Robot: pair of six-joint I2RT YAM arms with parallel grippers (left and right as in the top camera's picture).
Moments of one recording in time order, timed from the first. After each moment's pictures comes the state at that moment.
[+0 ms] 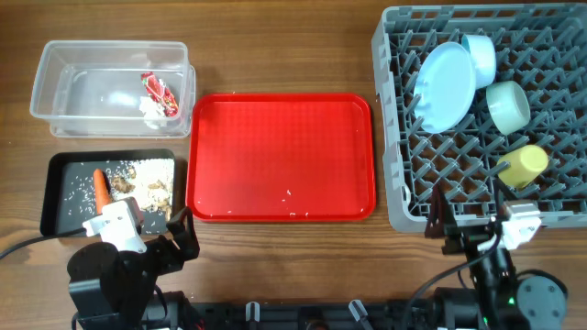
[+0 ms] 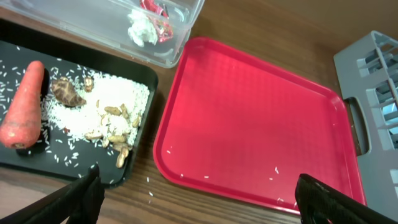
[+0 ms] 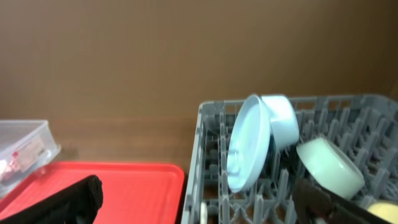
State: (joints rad) left arm 0.13 0.30 0.73 -1.06 0.16 -0.29; right arm -0.05 0.03 0.49 -0.52 -0.16 0.08
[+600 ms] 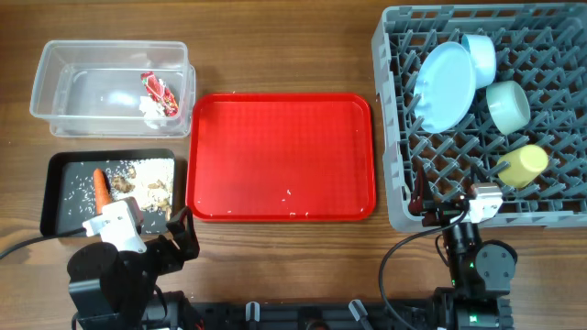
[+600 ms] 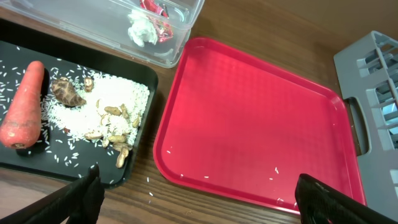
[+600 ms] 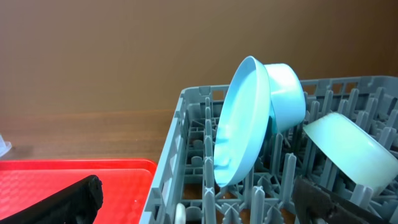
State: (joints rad) left arm 0.13 0.30 0.73 -1.06 0.16 -0.29; right arm -0.05 0.01 0.01 0.00 -0.11 0.08
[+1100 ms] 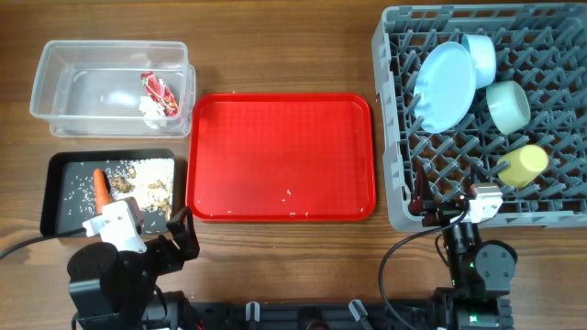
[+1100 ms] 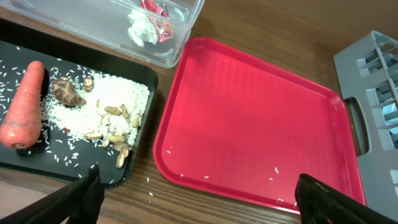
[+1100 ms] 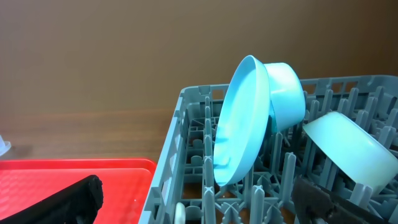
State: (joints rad) left arm 0.13 0.30 0.73 -1.06 0.16 -0.29; right arm -0.05 0.01 0.01 0.00 -0.11 0.08
